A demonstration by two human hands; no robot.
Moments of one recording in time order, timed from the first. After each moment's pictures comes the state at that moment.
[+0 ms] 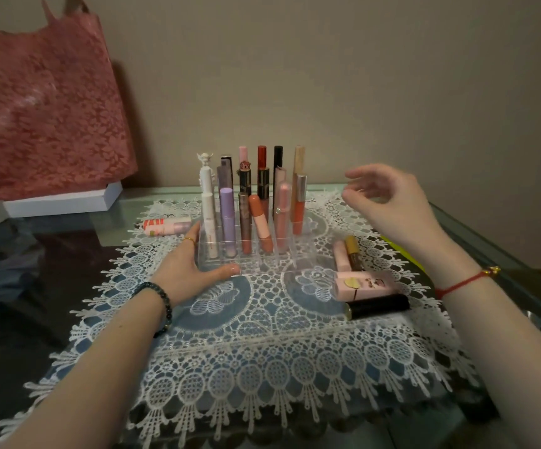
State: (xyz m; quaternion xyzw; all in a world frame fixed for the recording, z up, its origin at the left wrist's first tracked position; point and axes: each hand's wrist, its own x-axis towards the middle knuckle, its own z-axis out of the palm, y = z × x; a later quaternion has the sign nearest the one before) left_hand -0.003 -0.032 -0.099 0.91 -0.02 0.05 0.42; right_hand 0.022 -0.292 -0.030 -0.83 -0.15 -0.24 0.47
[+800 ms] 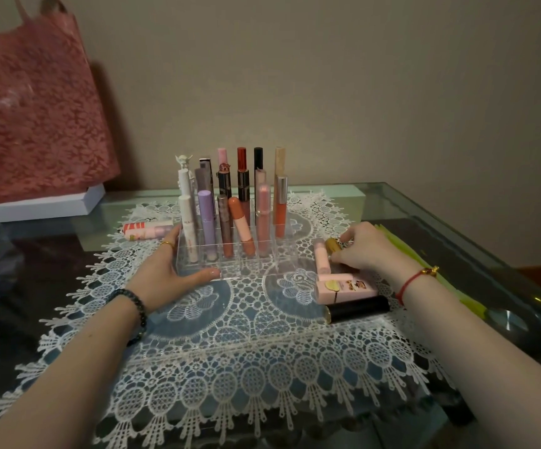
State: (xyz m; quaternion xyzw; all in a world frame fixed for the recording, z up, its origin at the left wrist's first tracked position) left_hand -0.009 -0.038 -0.094 0.90 -0.01 0.06 0.43; right_hand 0.042 -0.301 -0.067 -0.96 0.05 0.01 0.28
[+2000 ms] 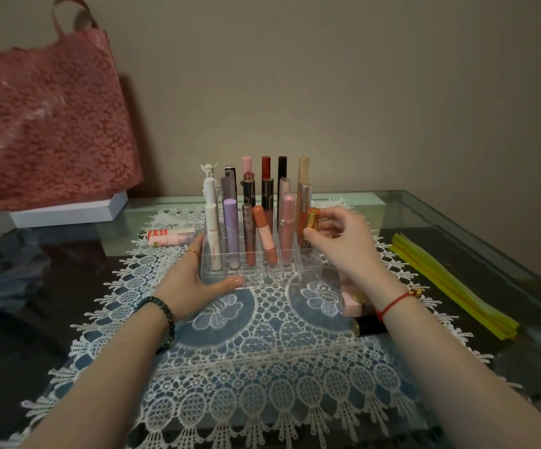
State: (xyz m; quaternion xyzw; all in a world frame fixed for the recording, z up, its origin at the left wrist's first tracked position) left_hand -0.003 -0.030 -0.099 0.90 -0.02 0.06 0.42; right_hand 0.049 -0.246 -0.075 -0.84 -0.11 -0.18 0.50
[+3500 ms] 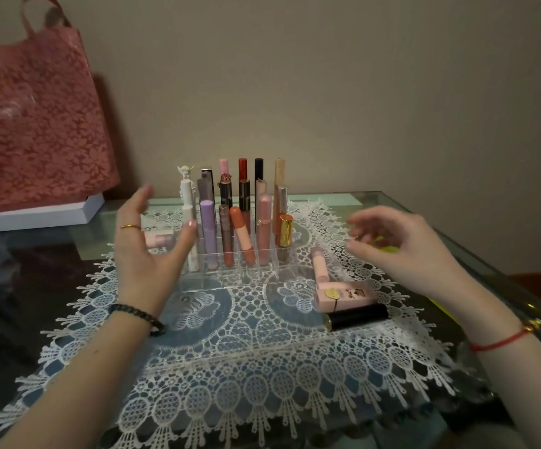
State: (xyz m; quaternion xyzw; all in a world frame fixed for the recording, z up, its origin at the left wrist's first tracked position) left_hand -0.013 -0.045 -0.076 0.77 -0.01 0.42 0.48; right_hand -0.014 -0.330 -0.044 -0.88 -0.18 -0.18 0.41
